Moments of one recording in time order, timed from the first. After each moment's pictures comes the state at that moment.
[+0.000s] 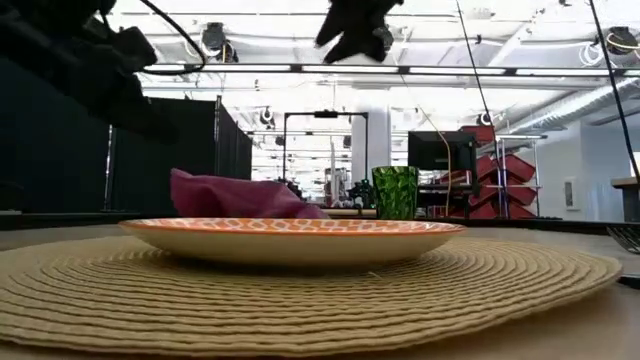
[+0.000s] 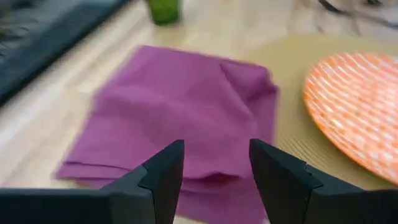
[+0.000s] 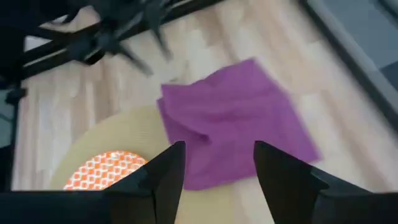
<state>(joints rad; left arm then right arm) -0.09 0.69 0.31 -0.25 -0.28 -0.19 -0.23 1.67 1.75 -0.86 -0.06 0.19</state>
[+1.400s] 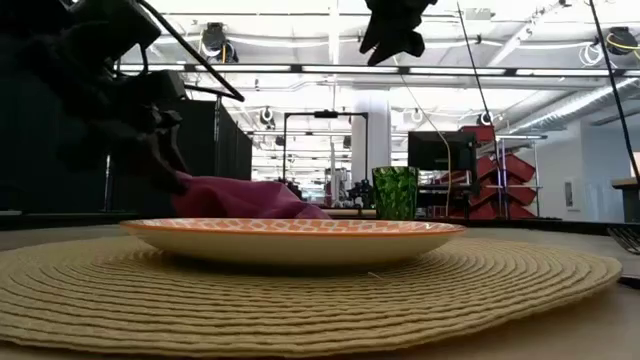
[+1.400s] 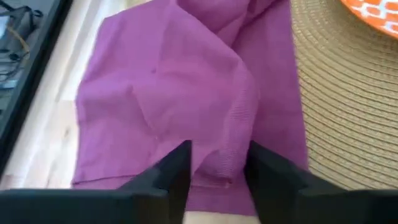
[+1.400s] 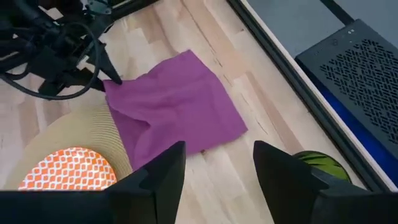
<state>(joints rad) -0.13 1.09 0.37 -0.13 -0.43 0.08 -0.39 1.59 1.75 -0.99 -0.06 0.14</state>
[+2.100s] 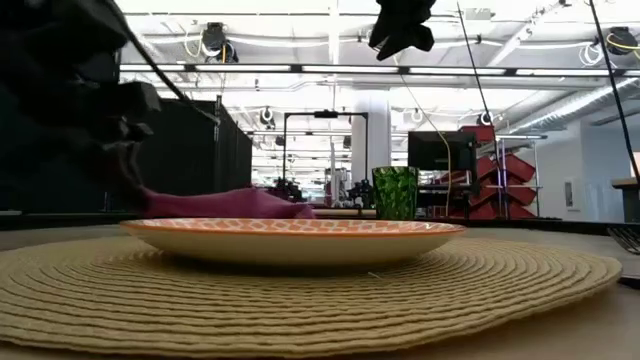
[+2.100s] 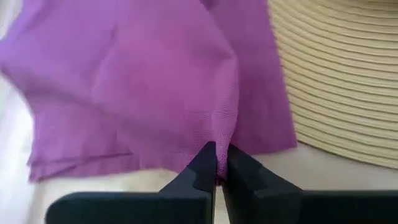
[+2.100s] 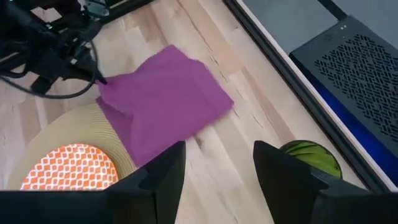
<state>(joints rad) -0.31 1.09 0.37 -0.35 -0.42 -0.22 -0.40 1.56 1.75 -1.03 -0.05 0.14</state>
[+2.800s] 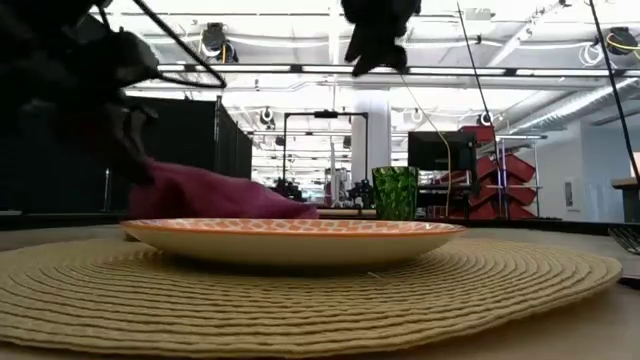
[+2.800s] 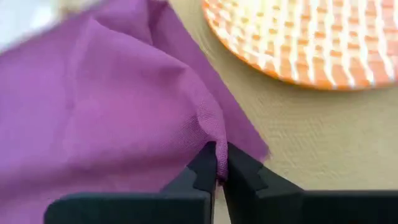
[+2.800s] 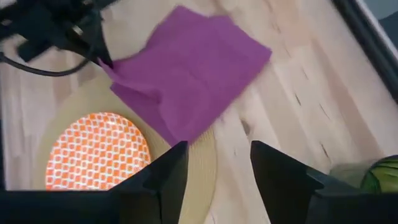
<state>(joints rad) -0.38 1.11 0.43 -0.27 -0.29 -0.28 -0.31 1.72 1.75 -1.00 -0.16 0.14</state>
